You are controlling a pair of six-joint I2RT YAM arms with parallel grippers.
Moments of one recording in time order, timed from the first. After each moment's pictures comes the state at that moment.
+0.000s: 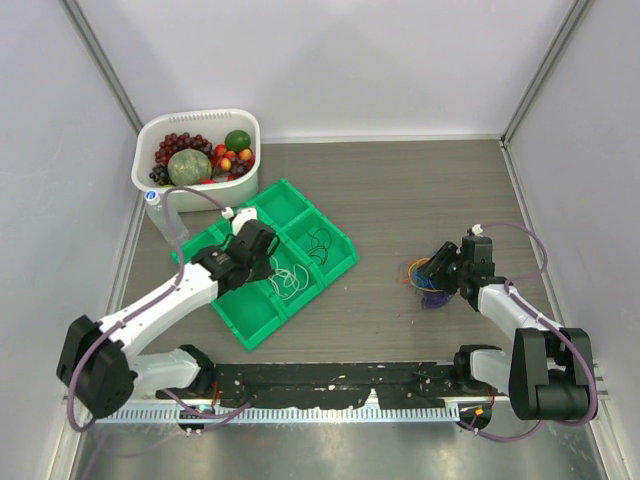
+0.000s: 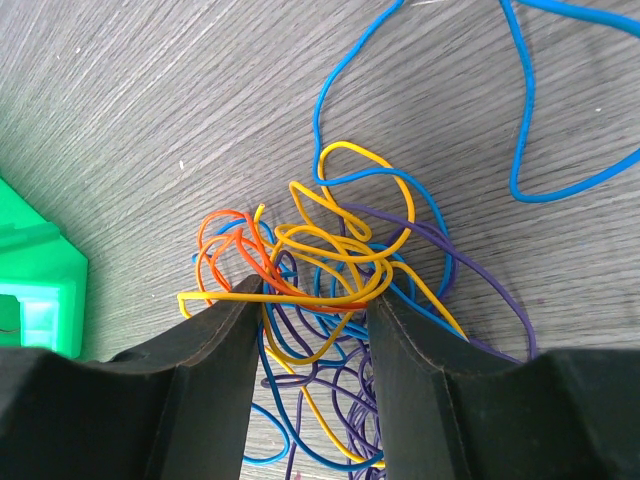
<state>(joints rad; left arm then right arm) -0.65 1.15 0.83 -0.62 -0.35 -0.73 -0.02 1.15 0.38 -0.06 -0.21 0.65</state>
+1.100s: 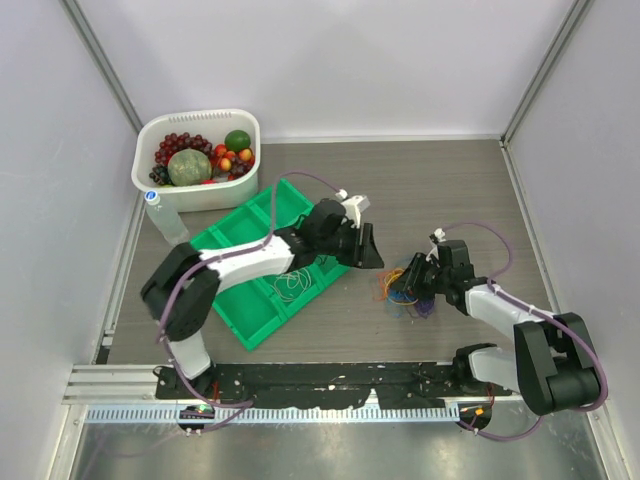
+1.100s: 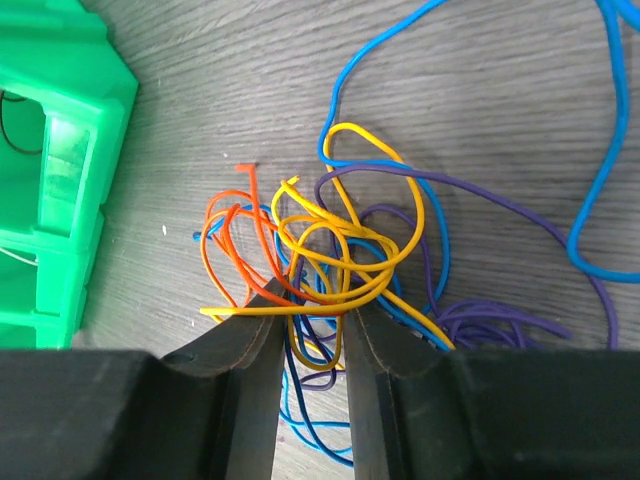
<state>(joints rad) -0.83 1.70 1.12 0.01 0.34 -0.62 0.19 1.21 0.36 -0.01 -0.39 0.62</state>
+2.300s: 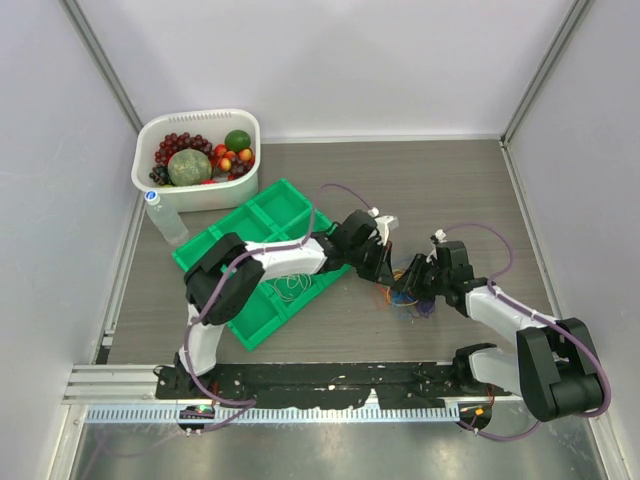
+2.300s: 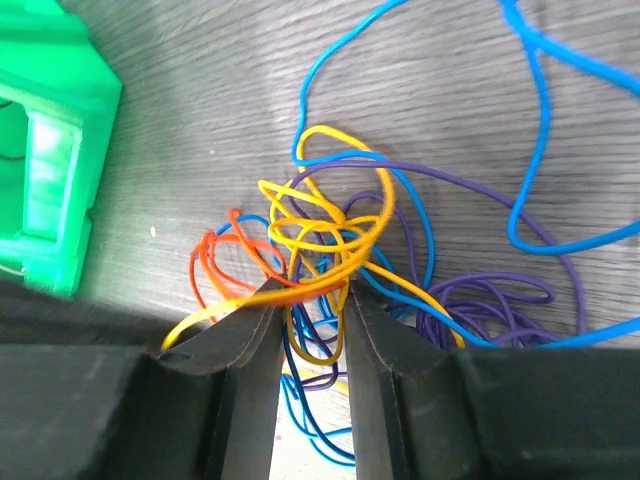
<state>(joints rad) -0.93 2.04 1.34 0.00 0.44 -0.58 0.20 1.17 0.35 -0.04 -0.36 0.63</state>
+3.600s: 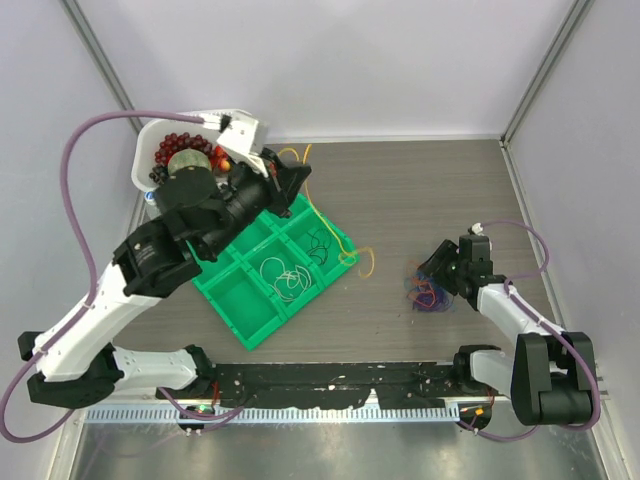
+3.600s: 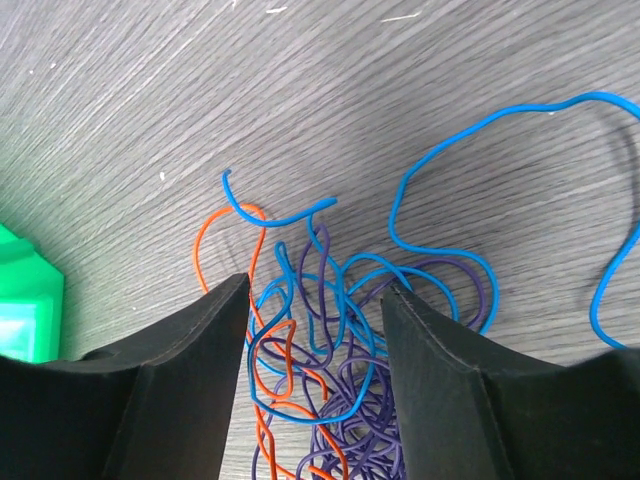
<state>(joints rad) -1.02 1.16 1.72 -0.45 -0.31 -0.18 0.02 1.13 0.41 -0.12 -0.10 0.65</state>
